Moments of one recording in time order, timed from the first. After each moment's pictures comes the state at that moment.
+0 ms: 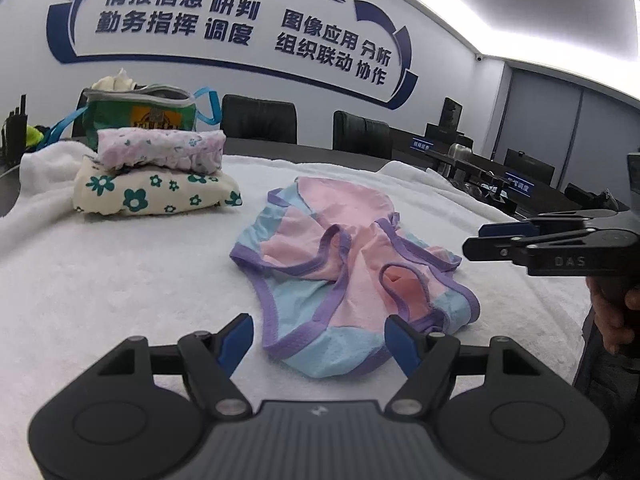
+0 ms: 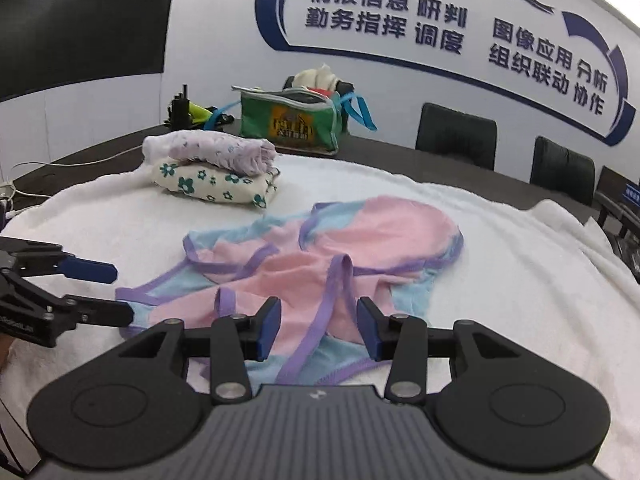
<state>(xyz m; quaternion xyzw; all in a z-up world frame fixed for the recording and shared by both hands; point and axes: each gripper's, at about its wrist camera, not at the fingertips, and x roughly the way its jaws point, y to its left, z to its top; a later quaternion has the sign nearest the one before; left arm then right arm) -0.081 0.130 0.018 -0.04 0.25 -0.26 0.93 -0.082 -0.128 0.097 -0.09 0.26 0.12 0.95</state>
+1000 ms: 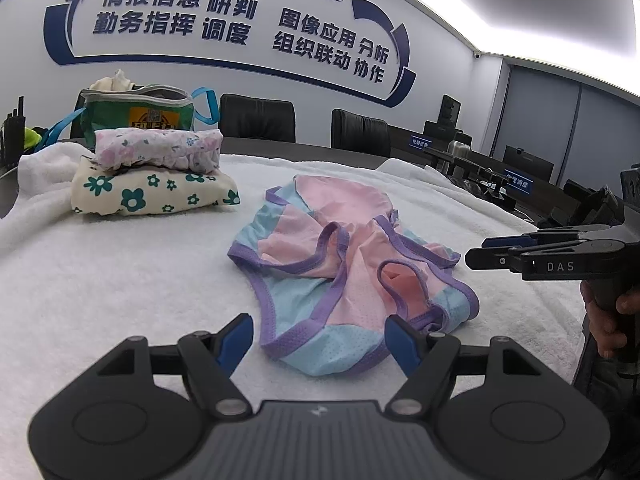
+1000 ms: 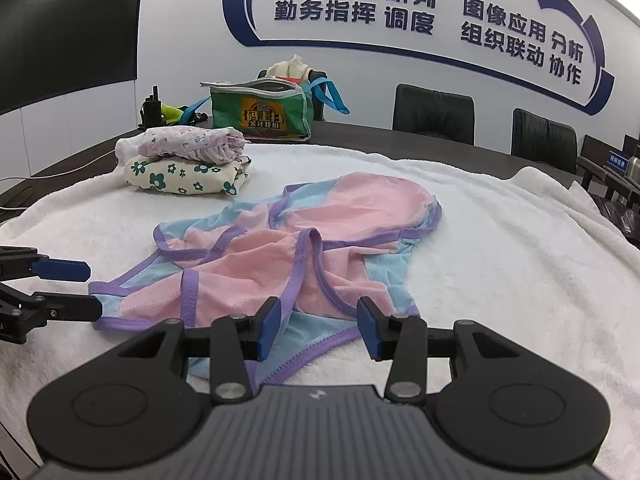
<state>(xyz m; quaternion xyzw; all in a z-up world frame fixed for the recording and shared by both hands) -0.081 0.128 0.018 -0.03 0.25 -0.26 0.93 -0.082 -0.154 0.080 -0.05 0.27 0.09 0.96</state>
